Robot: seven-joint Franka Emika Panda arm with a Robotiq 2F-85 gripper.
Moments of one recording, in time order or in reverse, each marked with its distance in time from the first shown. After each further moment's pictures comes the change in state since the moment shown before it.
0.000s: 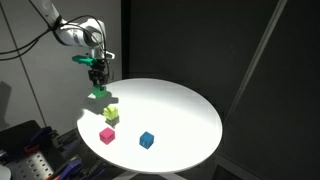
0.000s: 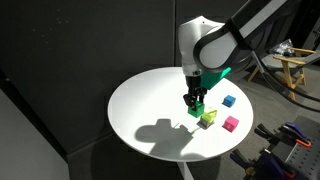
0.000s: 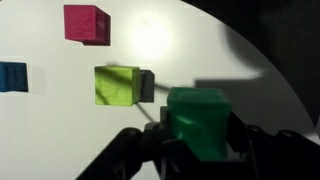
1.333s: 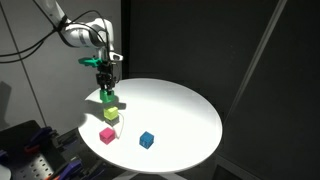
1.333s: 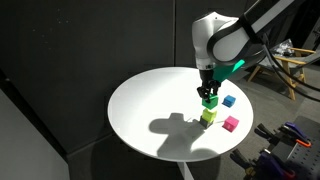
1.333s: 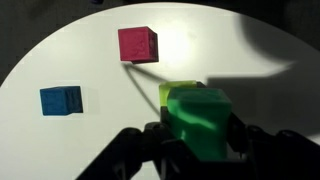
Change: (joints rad) arm -0.078 -0.066 -0.047 -0.068 -0.081 -0.037 0.048
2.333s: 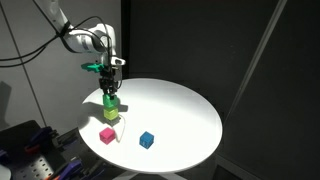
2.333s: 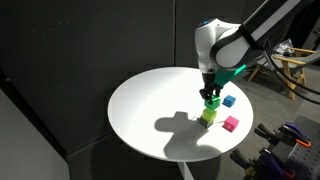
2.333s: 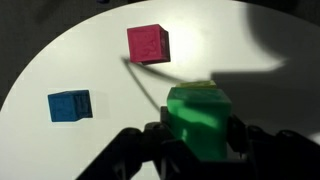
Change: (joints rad) arm -0.005 0.030 -0.032 -0.022 -0.045 0.054 0.045
